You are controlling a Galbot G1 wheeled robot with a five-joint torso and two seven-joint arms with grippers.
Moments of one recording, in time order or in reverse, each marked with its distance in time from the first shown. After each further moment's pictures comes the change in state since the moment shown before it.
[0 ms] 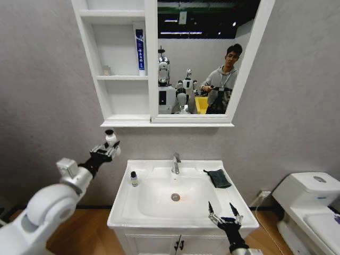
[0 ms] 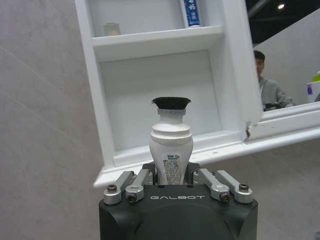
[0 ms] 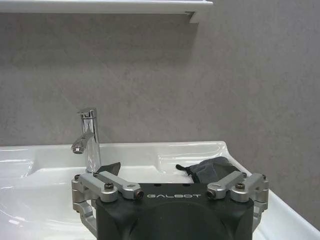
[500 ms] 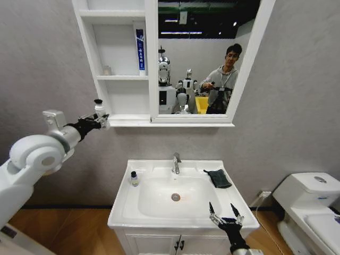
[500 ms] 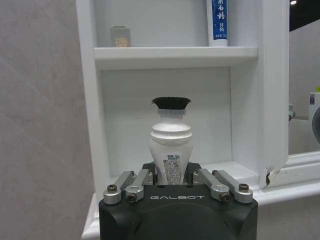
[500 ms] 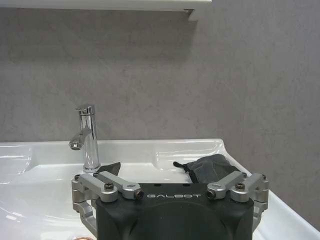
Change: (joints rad) left arm -0.649 0.043 0.404 0.203 -0.345 0.163 -0.127; right arm -0.009 0.008 0.005 -0.003 -0.011 0.001 0.000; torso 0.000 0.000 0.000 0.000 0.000
